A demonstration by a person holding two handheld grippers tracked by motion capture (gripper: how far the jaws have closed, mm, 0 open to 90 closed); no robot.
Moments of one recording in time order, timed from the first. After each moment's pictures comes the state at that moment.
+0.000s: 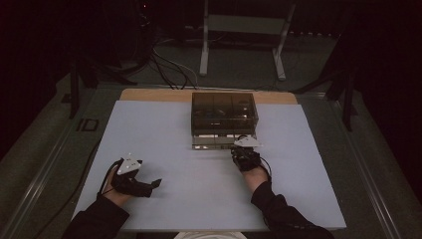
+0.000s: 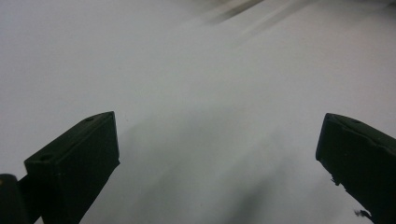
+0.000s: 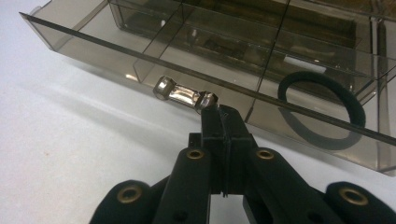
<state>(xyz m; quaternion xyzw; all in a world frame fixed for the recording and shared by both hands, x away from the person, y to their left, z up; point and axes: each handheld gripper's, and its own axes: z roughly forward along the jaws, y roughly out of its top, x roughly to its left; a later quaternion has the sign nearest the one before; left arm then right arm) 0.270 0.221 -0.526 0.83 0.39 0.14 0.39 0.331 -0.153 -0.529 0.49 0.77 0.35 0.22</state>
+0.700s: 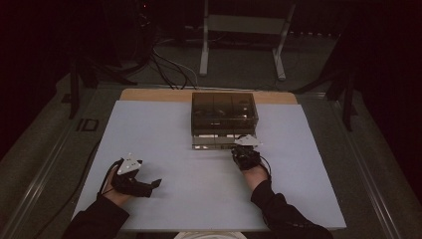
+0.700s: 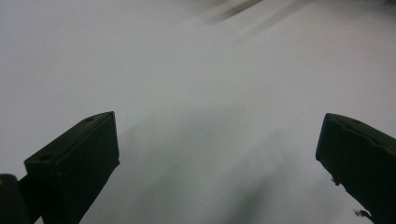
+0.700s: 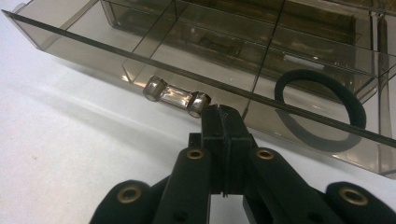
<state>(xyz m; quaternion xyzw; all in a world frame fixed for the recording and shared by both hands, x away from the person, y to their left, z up) 0.270 0.221 -0.526 0.83 0.38 0.14 0.39 0.336 -0.154 -0.531 0.50 0.77 0.35 0.22</state>
